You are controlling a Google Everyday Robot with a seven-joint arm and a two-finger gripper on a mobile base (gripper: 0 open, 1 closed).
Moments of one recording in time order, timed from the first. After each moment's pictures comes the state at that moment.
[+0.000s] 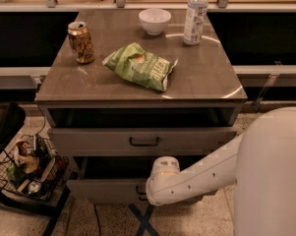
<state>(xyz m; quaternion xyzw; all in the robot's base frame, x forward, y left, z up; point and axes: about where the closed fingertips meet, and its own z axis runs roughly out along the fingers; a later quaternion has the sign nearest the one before) 0.467 -0.018 0.398 -0.75 0.65 -0.03 0.13</state>
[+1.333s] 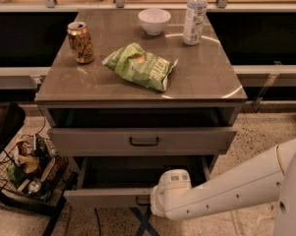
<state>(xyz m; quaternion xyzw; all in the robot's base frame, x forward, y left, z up) 0.433 -0.028 0.419 -0.73 0.66 -0.02 0.17</state>
